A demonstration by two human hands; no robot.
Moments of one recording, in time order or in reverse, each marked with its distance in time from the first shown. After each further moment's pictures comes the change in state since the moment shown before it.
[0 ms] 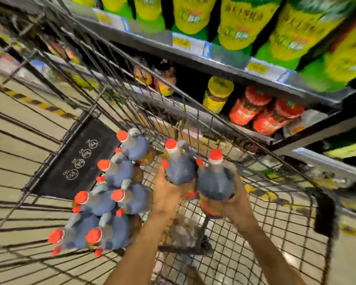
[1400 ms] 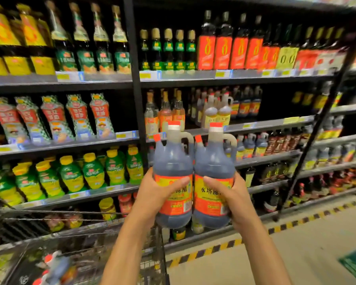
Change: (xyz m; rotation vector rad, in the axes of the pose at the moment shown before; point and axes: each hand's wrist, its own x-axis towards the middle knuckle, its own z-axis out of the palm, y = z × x) left_hand -0.503 0.321 0.007 -0.203 -0.894 0.670; right_hand -0.499 -0.303 -0.223 0.513 0.668 -0.560
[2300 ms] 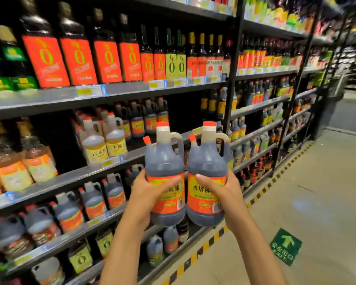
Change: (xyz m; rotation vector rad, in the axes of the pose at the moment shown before) left_hand 0.218 -0.078 0.356 -0.025 -0.315 -0.066; right_hand 0.138 -0.057 -0.342 -0.116 0.408 -0.087
